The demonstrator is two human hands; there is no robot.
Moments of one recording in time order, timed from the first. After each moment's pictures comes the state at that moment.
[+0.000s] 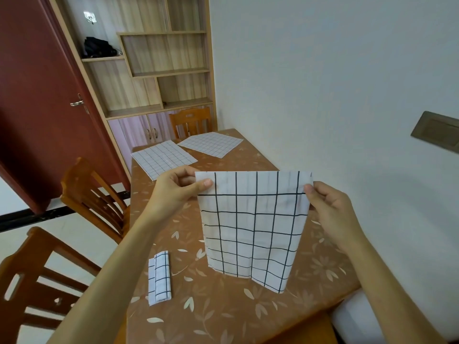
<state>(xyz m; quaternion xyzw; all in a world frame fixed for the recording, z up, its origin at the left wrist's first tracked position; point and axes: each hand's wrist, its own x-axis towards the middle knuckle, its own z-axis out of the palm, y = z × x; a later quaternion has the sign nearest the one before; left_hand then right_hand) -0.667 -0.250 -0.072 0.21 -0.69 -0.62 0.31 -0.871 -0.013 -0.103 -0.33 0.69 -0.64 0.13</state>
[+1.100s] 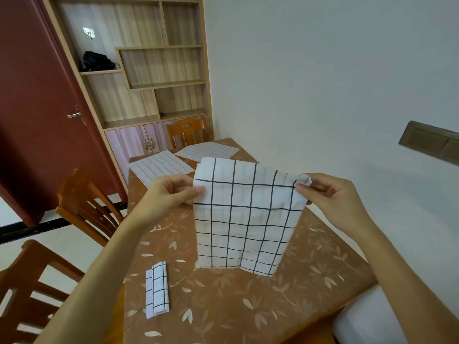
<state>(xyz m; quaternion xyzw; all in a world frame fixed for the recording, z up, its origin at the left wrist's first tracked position) -0.651 -0.265 -0.055 0.18 -0.77 -0.57 0.24 -0.877 -0.007 -0.060 -0.46 0.65 -0.60 0.06</state>
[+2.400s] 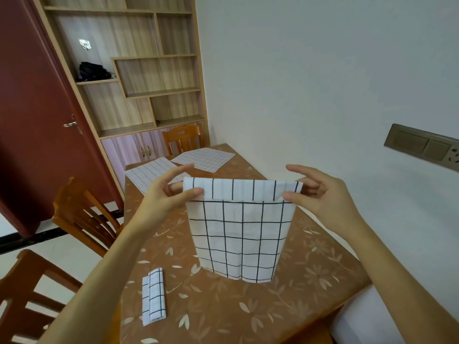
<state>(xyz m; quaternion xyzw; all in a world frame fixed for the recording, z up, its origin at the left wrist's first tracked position) -0.658 -0.249 -0.054 0.14 -0.74 -0.59 0.28 -0.870 0.008 -0.048 -0.44 0.67 -0.60 0.07</state>
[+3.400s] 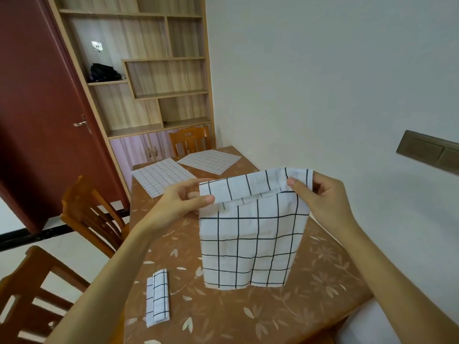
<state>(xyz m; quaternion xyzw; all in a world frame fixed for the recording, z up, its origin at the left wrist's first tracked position) -0.660 -0.255 -0.054 0.14 -0.74 -0.63 0.18 -0.870 -0.024 -0.052 -0.38 0.66 -0.65 0.04</state>
